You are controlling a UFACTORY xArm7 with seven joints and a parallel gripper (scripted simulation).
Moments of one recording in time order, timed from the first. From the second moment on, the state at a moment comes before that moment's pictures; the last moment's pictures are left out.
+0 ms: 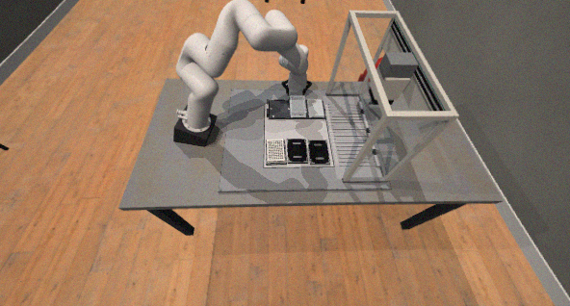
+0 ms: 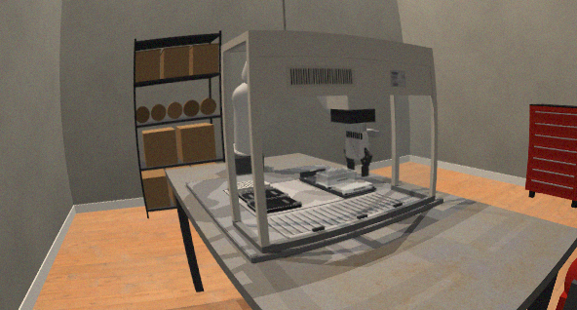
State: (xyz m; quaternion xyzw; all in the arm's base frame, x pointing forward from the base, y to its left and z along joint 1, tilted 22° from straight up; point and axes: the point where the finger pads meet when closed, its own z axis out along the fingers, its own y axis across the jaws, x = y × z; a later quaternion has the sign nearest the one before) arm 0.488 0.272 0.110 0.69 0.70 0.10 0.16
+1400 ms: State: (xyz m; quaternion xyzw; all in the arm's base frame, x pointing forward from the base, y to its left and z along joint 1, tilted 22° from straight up) arm 0.496 0.271 0.092 0.69 0.70 0.10 0.16
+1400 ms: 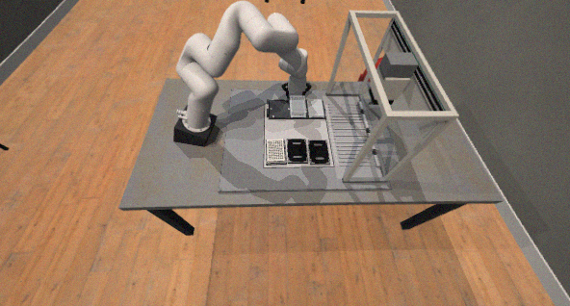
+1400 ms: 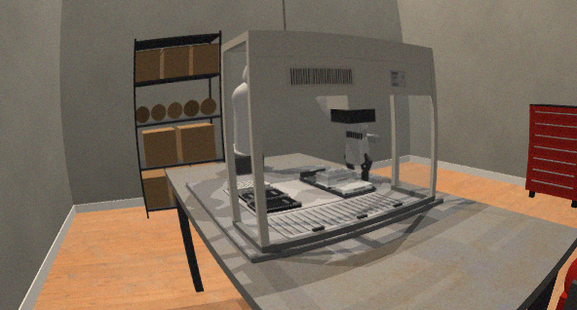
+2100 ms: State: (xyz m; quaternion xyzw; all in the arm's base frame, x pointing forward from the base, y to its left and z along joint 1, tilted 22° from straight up) arm 0.496 0.264 0.092 0.69 0.70 0.10 0.16
